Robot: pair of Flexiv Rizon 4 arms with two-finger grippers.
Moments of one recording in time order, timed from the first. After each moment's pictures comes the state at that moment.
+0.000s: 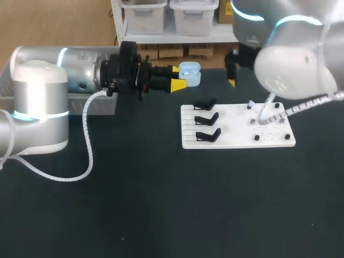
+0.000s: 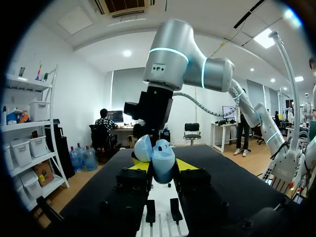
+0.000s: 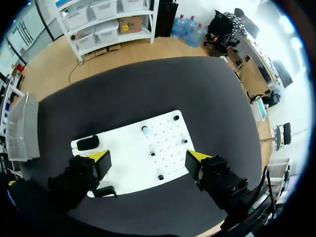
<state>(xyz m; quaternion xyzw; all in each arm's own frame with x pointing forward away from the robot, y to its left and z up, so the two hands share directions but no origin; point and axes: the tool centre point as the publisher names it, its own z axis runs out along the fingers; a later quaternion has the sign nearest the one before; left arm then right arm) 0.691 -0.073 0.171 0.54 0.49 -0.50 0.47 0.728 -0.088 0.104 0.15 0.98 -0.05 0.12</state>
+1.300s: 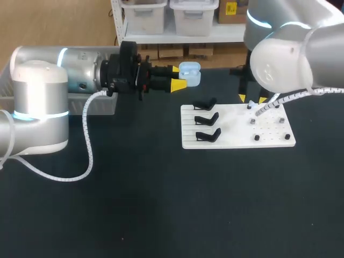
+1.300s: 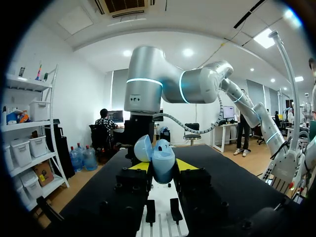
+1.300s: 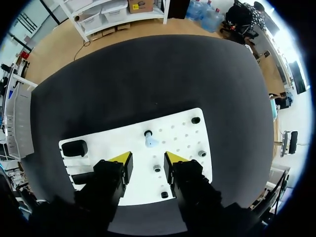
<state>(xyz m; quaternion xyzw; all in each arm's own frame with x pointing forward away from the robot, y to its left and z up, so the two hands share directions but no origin) 0.691 -0.073 0.171 0.54 0.49 -0.50 0.47 0.751 -0.096 0.041 0.13 0.99 0.00 0.04</state>
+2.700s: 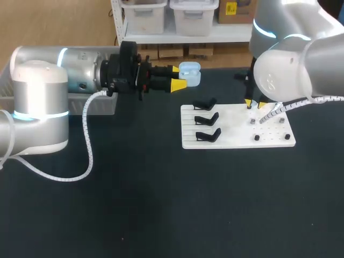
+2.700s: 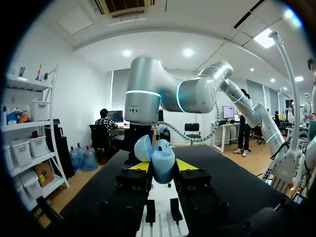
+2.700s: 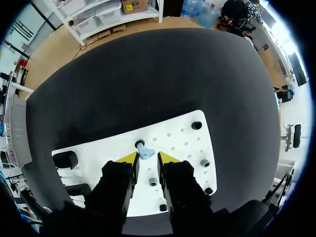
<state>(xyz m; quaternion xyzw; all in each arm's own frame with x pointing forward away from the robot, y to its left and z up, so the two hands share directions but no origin) 0.691 -0.073 0.171 0.54 0.49 -0.50 0.47 0.758 -0.107 0.016 0.15 0.99 0.01 0.05</state>
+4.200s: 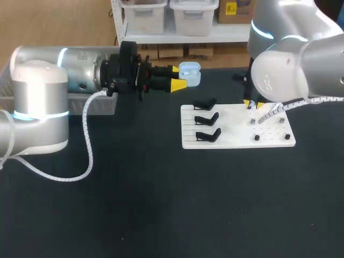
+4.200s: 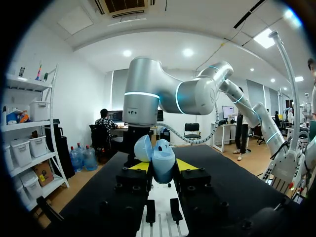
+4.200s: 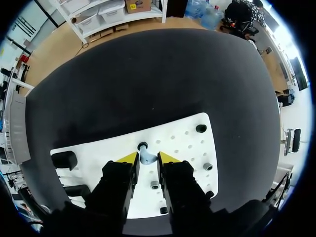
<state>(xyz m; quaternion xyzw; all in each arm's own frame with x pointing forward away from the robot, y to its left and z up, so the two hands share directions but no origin) 0.691 -0.073 0.171 0.54 0.49 -0.50 0.47 0.761 -0.104 0.011 0.14 0.99 0.01 0.05</state>
